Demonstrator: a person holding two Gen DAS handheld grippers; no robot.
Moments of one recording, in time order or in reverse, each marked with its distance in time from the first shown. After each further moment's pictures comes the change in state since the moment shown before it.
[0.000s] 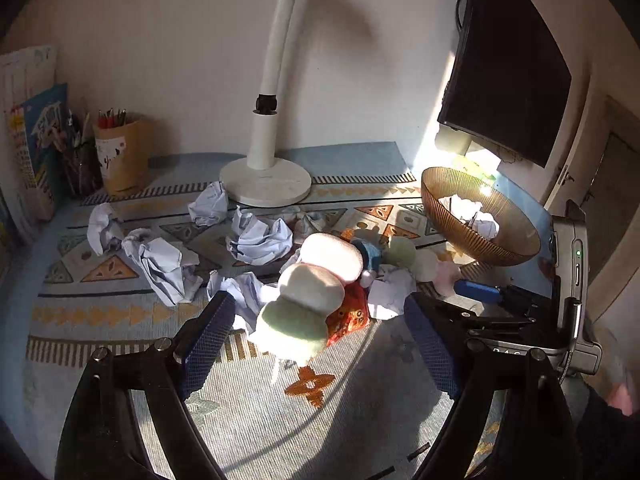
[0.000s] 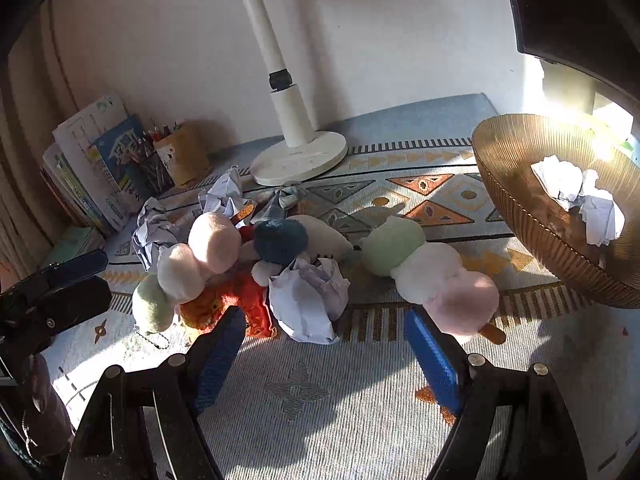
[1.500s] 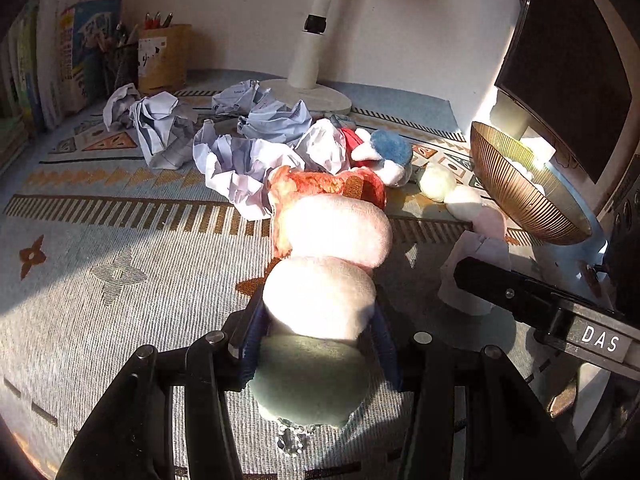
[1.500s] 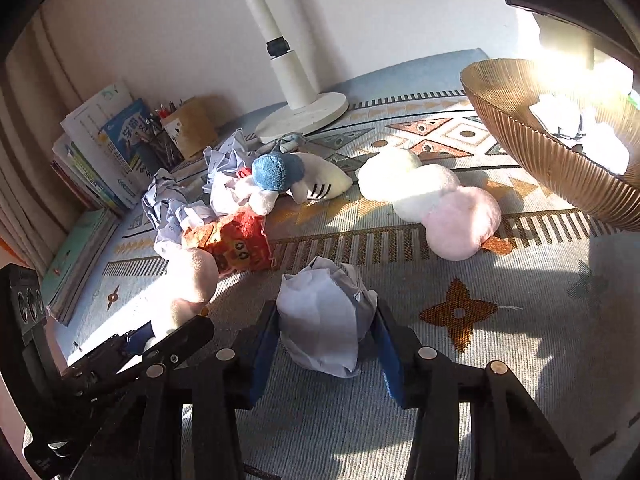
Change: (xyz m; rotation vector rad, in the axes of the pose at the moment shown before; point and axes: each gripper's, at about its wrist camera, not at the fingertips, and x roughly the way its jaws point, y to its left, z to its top) left arm 0.045 -0.036 -0.088 -0.233 0.045 0.169; right arm -0.008 -0.016 -0.042 0.058 0.073 0.083
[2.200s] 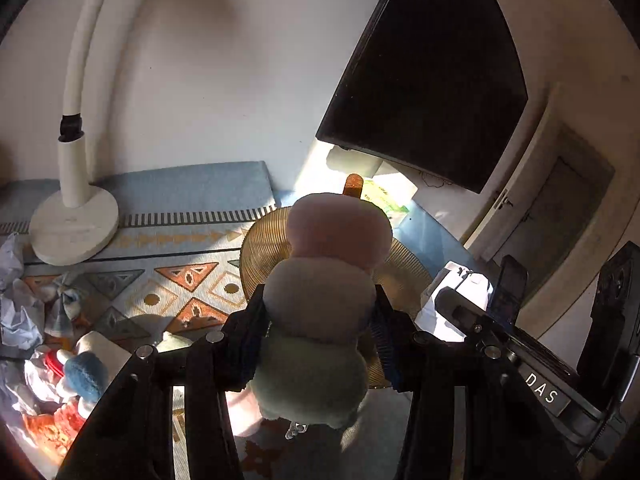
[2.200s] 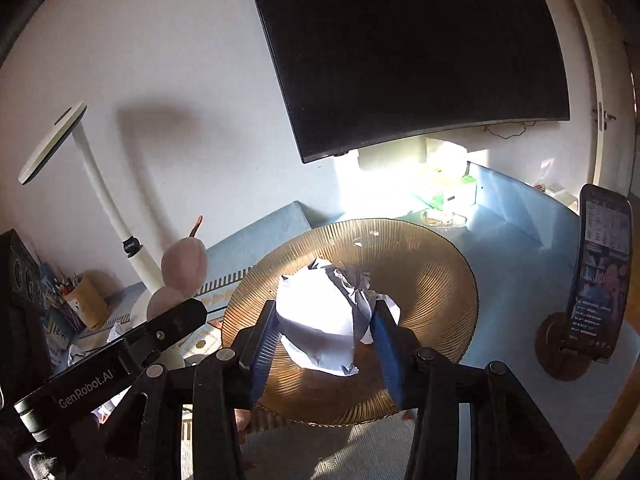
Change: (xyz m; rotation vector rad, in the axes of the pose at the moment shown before) left arm 0.036 -0.191 0.143 0.156 -0.053 -0.454; right arm -0.140 -0.129 0.093 0.208 -0.369 -0.391
